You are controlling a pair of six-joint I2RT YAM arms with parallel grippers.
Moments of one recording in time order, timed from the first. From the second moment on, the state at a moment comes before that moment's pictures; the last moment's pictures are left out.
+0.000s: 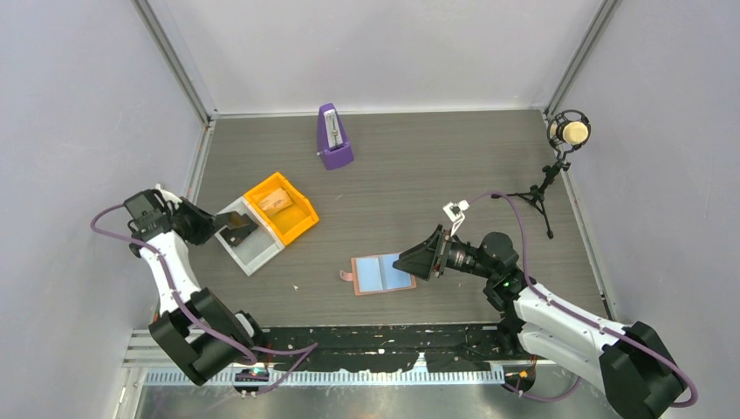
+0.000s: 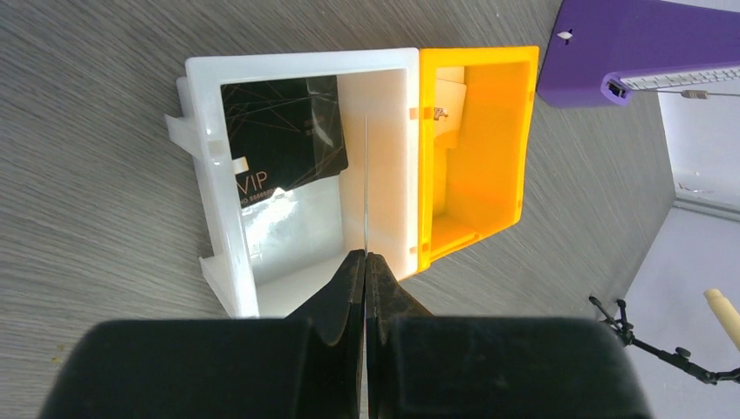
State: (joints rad) left arm 0.67 1.14 0.87 -0.64 0.55 -0.38; right arm 0.60 0.86 0.21 0.67 -0.65 0.92
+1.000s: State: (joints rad) left arm 0.67 1.36 0.89 -0.53 0.52 -0.43; right arm 0.60 0.90 0.21 0.73 -0.63 0.99
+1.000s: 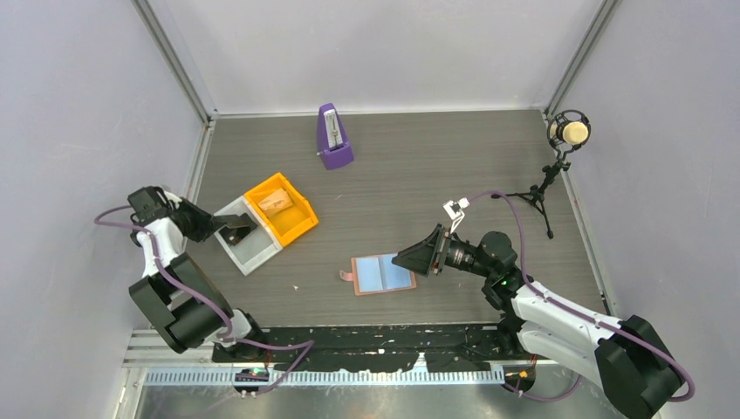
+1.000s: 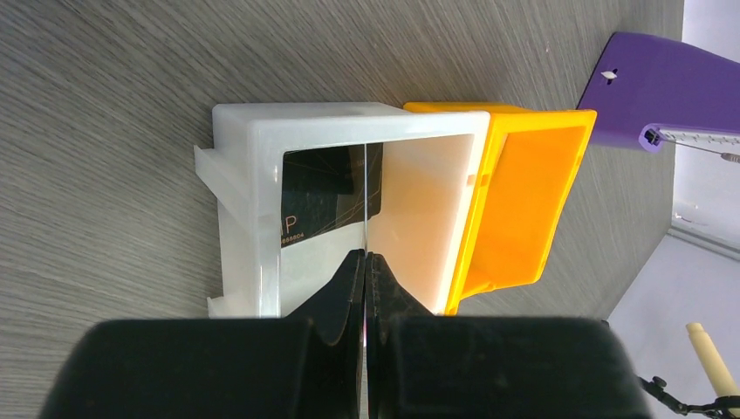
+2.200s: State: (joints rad) left arm 0.60 1.44 1.01 -0.58 0.40 -0.41; right arm 0.60 0.86 0.20 0.71 -0.62 1.00
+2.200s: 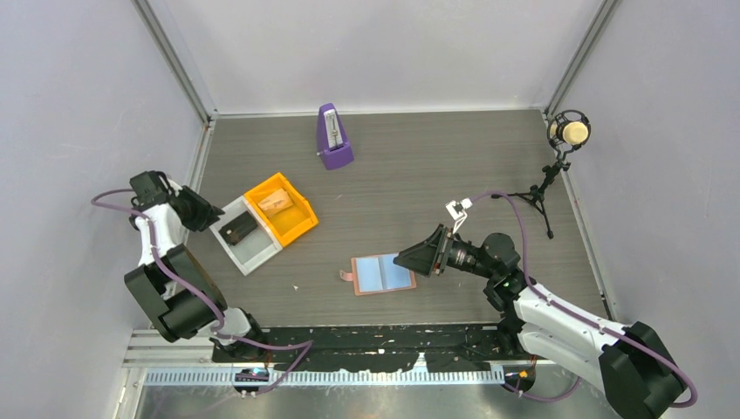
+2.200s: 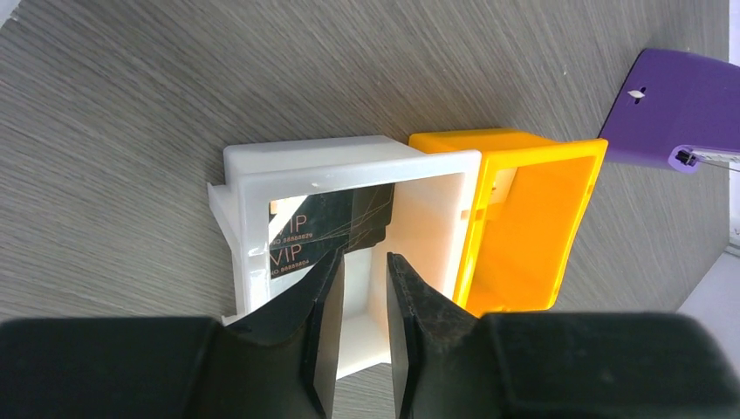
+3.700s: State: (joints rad) left arm -0.24 0.37 0.63 -0.59 0.60 -0.42; right arm 0.59 0.38 0.71 -0.51 0.03 0.42
